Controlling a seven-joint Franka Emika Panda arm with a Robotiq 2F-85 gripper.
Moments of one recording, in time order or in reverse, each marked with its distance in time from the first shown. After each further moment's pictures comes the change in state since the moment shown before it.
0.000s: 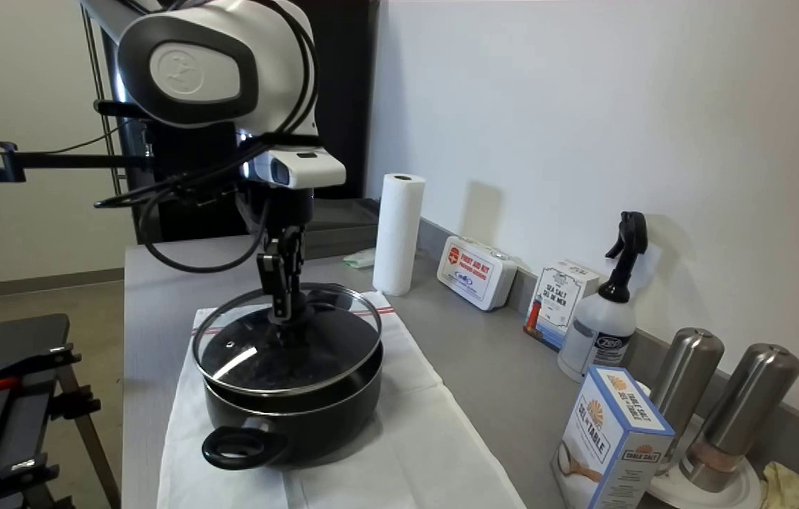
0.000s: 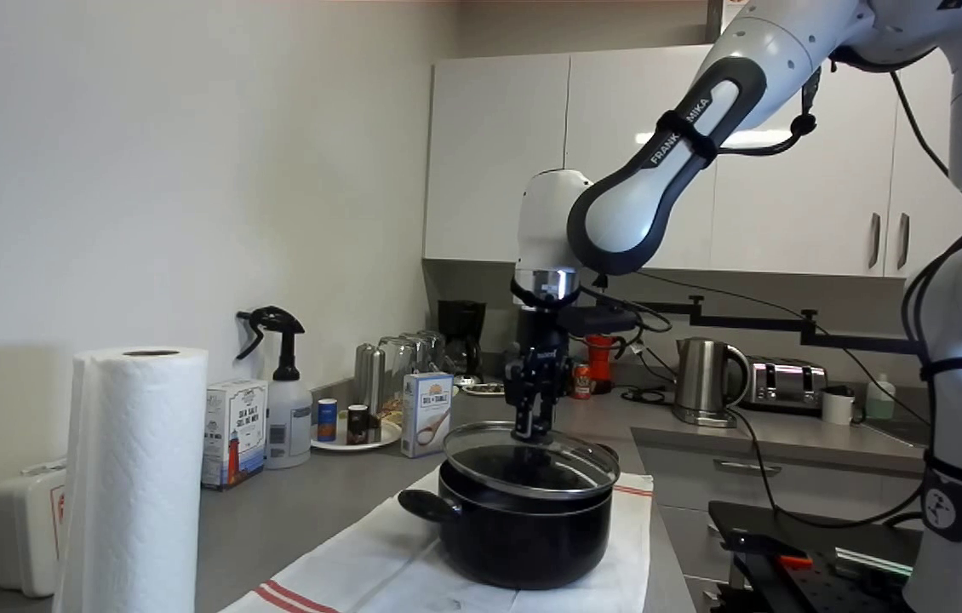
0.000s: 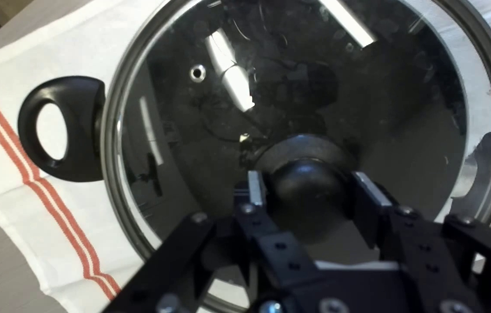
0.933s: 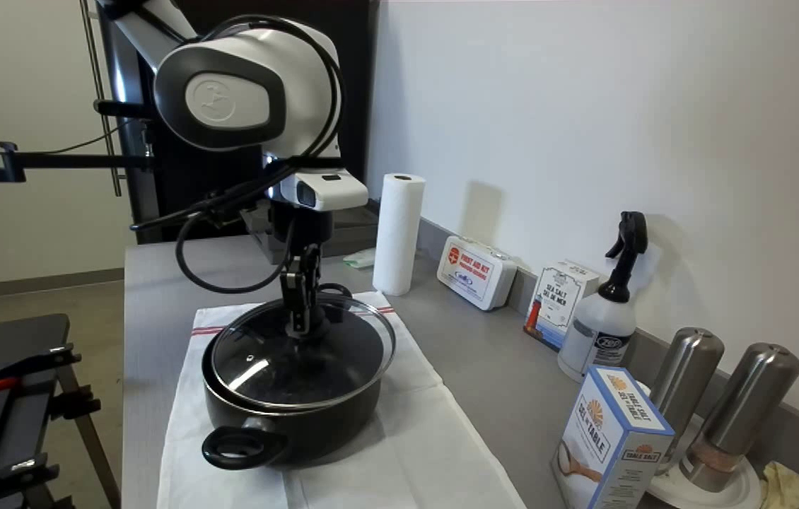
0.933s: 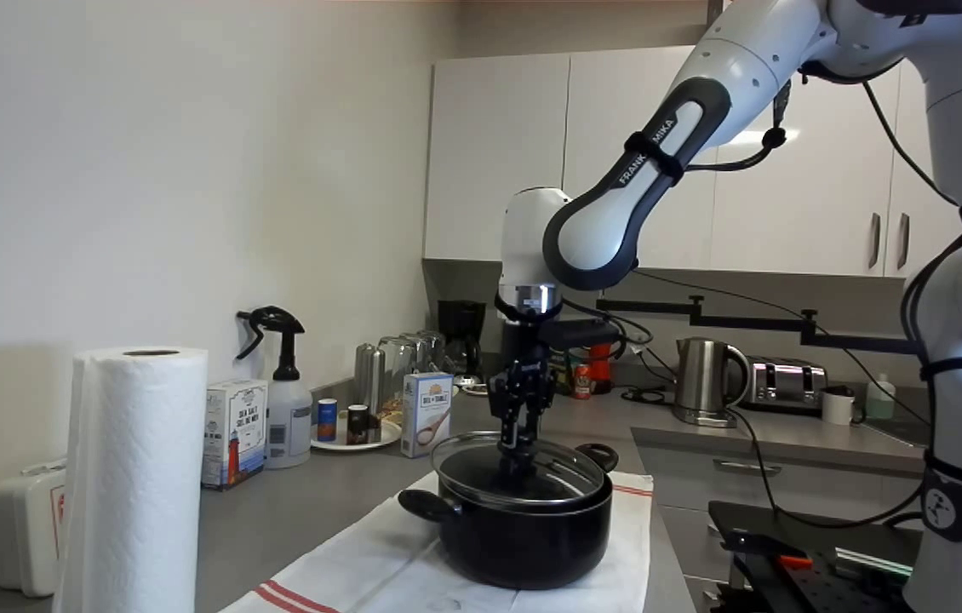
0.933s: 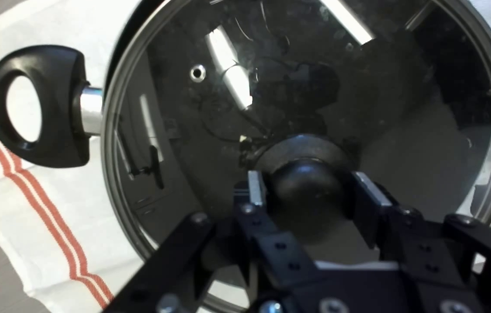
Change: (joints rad) arm 0.002 0.104 -0.016 0.077 0.021 0.013 -0.029
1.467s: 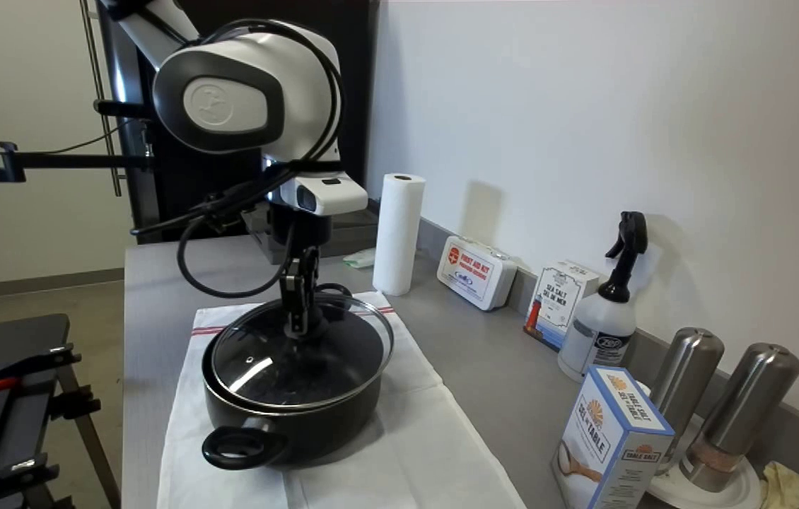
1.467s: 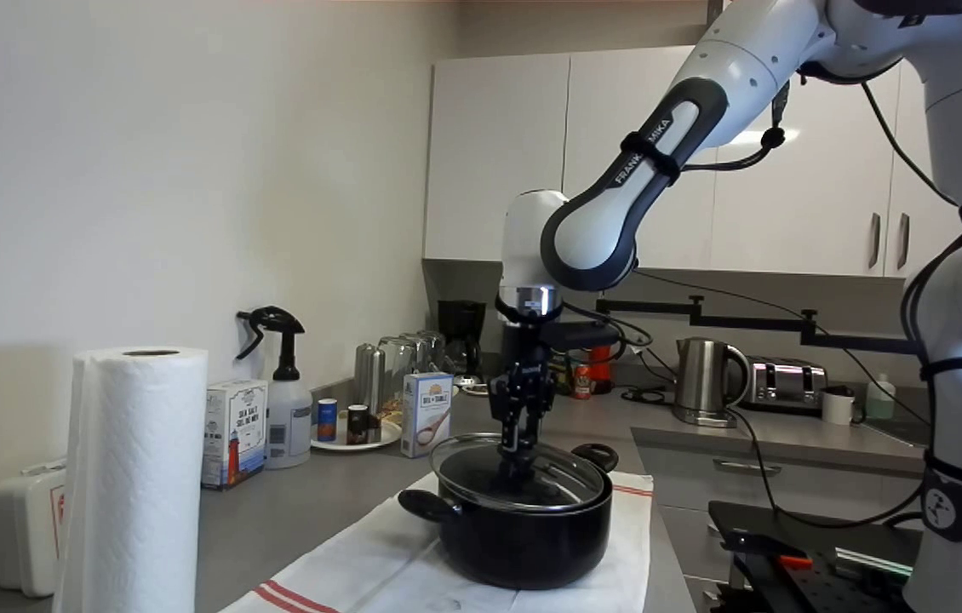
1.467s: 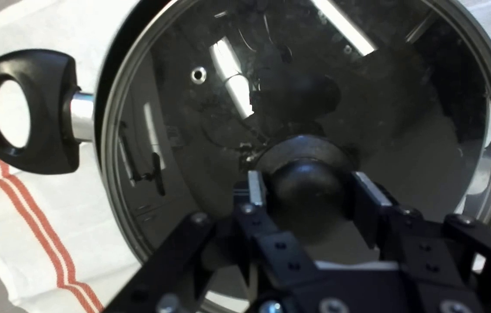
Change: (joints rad) arm 0.002 0.004 0.000 -0.002 0.045 0.000 -0.050
